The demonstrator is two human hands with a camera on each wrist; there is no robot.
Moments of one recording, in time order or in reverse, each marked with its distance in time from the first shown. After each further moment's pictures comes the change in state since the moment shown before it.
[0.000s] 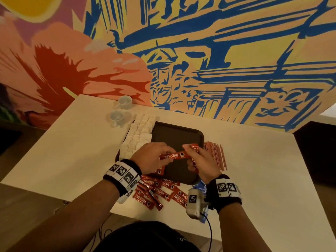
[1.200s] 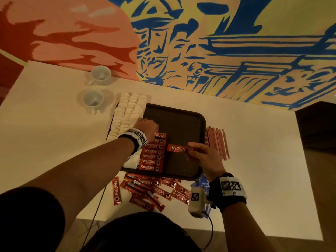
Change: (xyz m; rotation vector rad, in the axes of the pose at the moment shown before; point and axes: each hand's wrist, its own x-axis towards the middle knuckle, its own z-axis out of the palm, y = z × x) left_hand 0.147 -0.167 0.082 0.390 -0.441 -0.203; right_hand 0.075 0.027 -0.002 -0.145 0.317 0.208
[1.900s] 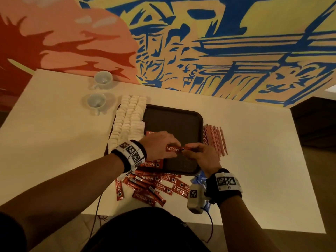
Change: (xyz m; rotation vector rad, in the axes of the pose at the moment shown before) left_hand -0.095 0.057 -0.036 -0.369 0.061 0.416; right_hand -0.016 0.012 -0.002 -0.082 -0.027 -0.064
